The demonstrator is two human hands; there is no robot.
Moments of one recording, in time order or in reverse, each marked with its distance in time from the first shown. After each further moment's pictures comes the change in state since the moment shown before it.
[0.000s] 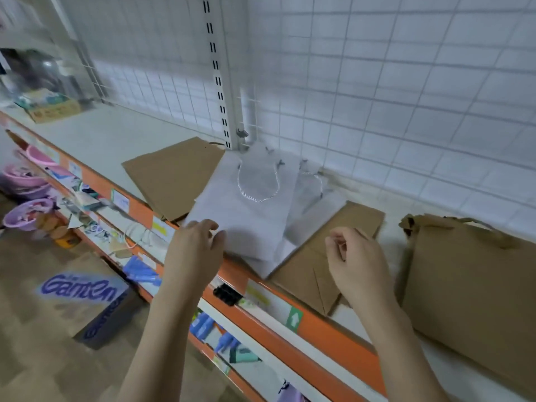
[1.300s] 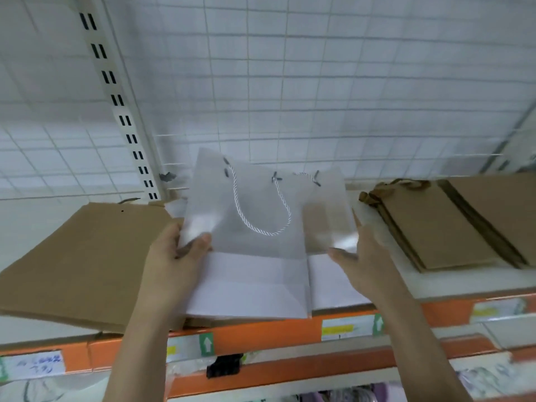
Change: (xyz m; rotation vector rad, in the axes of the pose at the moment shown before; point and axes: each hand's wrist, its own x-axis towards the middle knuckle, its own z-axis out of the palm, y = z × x) left_hand 0.150 -0.057 -0.014 -1.033 -0.542 0.213; right_hand -0.001 -0.099 0.043 0.052 0.228 0.720
